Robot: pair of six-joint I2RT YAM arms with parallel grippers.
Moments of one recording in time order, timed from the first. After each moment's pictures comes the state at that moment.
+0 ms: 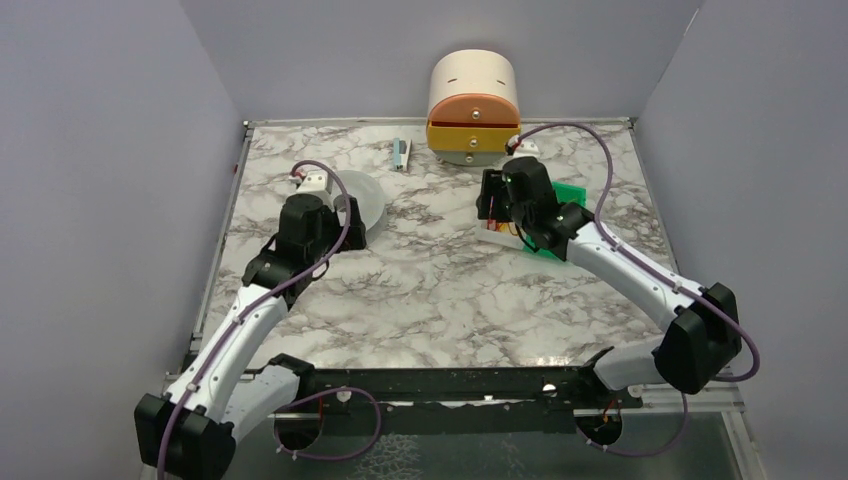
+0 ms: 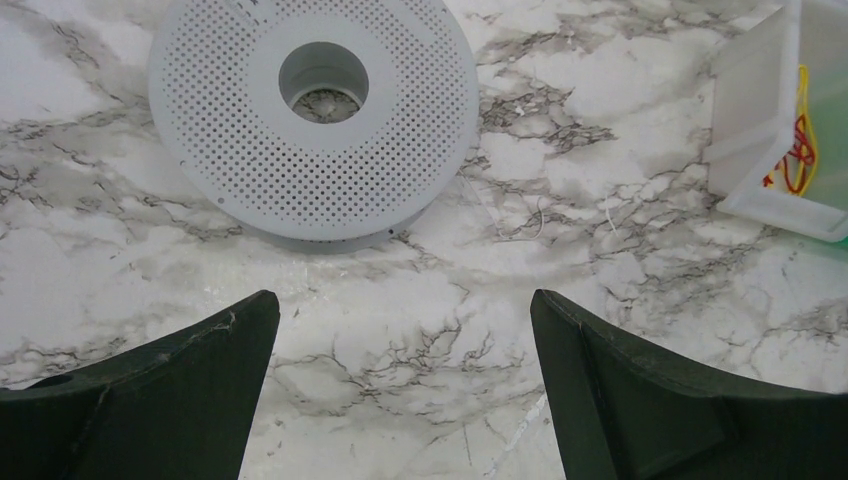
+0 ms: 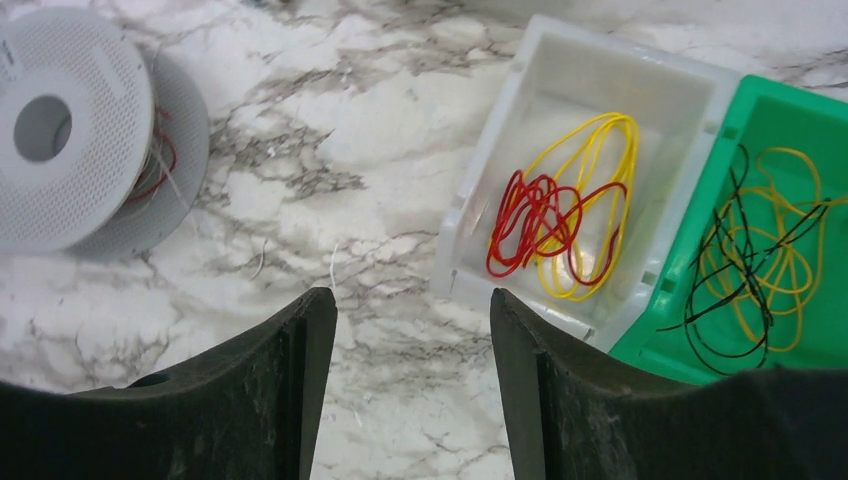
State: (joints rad) left arm -0.34 0.88 0.79 -0.38 -0.13 -0.31; right arm 0.59 1.41 1.15 -0.31 0.32 0.39
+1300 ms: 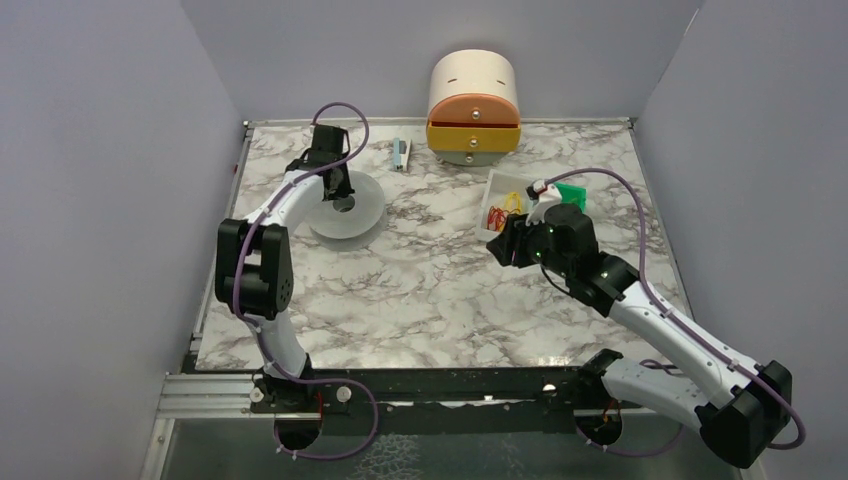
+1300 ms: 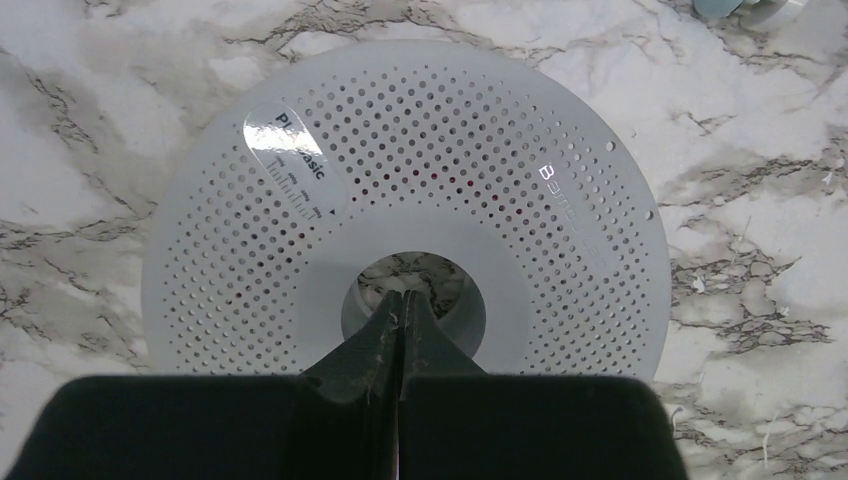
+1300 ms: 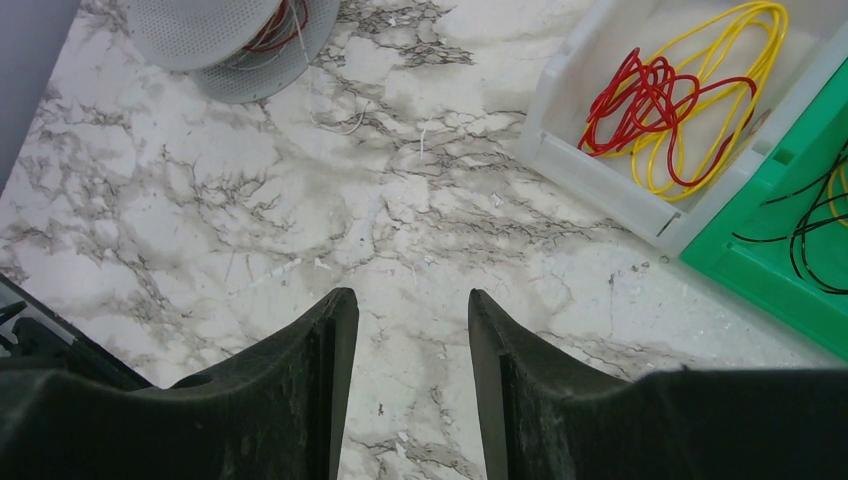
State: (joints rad) left arm -0.16 1.79 1.37 -0.45 -0.15 -0.30; right arm 0.62 0.97 0.78 -0.29 0.01 0.37
